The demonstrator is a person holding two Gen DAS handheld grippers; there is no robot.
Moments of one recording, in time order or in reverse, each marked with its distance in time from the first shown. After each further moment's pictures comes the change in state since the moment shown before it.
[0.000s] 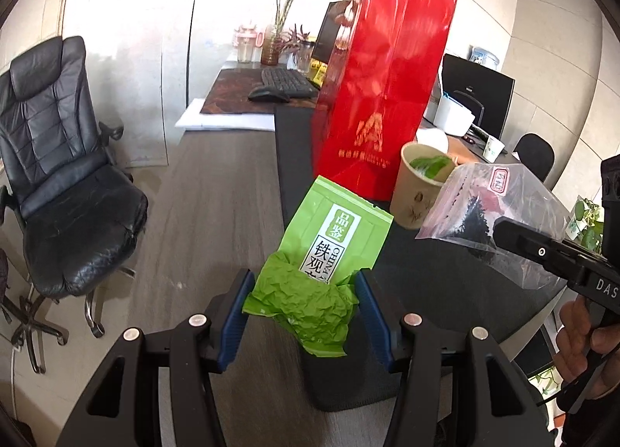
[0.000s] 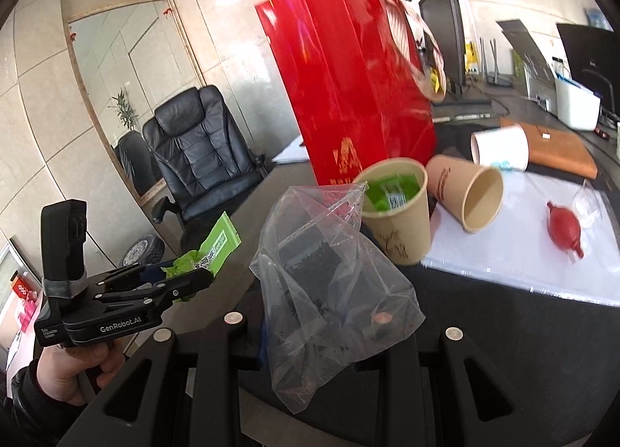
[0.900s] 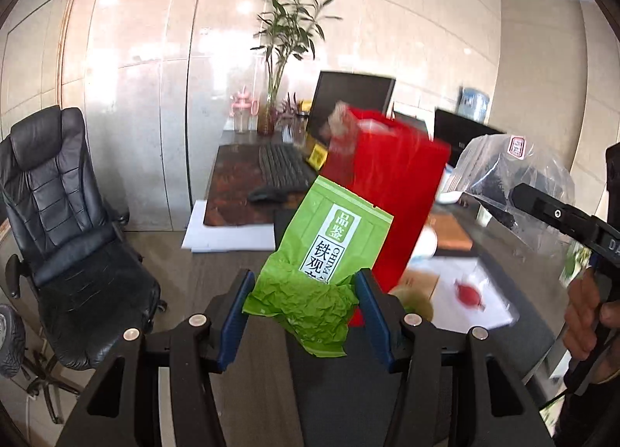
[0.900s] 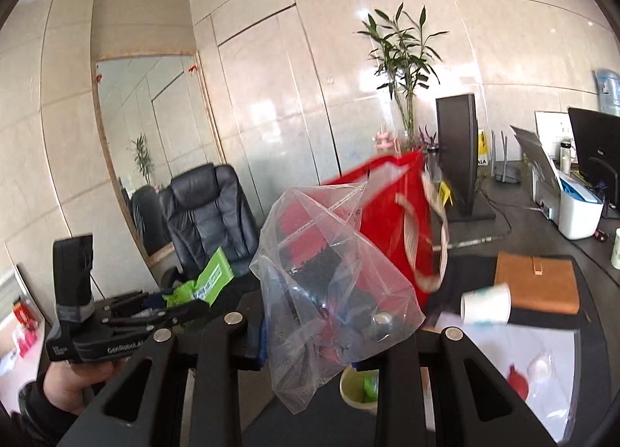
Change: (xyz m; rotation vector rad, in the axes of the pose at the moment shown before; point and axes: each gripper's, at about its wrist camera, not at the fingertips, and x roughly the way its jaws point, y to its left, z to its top) left arm -0.063 -0.012 0.141 0.040 -0.187 -0.006; right arm -0.066 0.011 0.156 -0.080 -0.256 0.029
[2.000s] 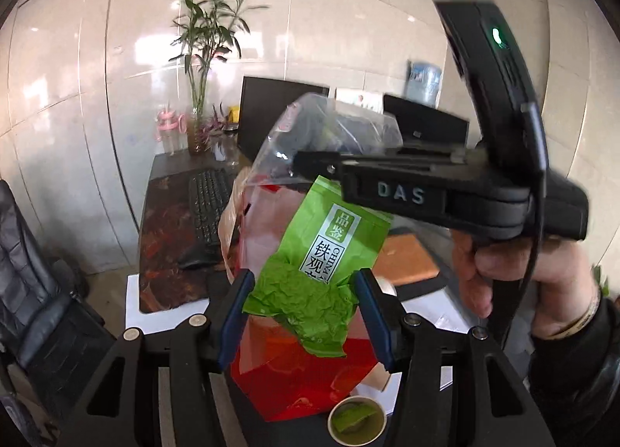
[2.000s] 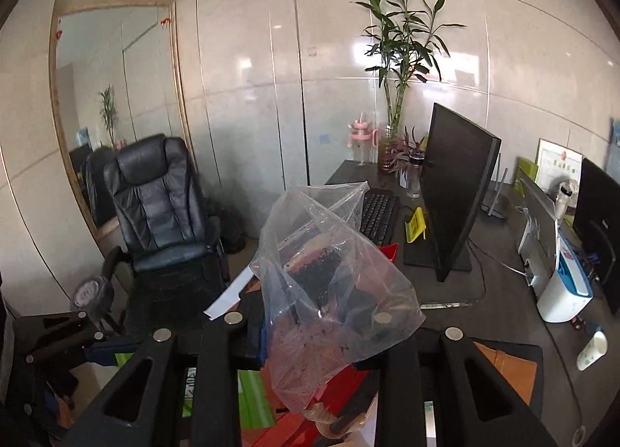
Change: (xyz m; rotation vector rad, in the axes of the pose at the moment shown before) left arm 0.109 -0.096 0.151 0.190 0.115 -0.125; right arm 0.154 -0.055 0.140 -0.140 0.180 -0.139
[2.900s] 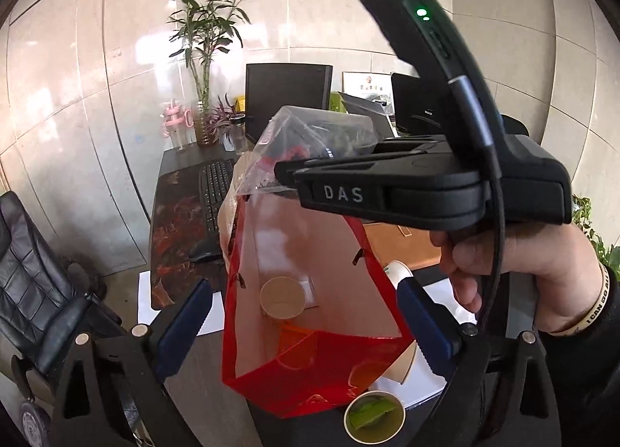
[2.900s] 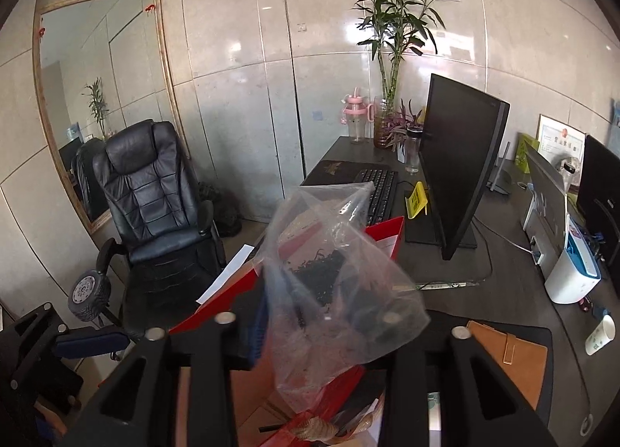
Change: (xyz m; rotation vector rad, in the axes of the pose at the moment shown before) left arm 0.019 -0.006 -0.007 0.038 0.030 0.057; right arm 0.037 -0.011 -0.008 0.059 0.088 -0.017
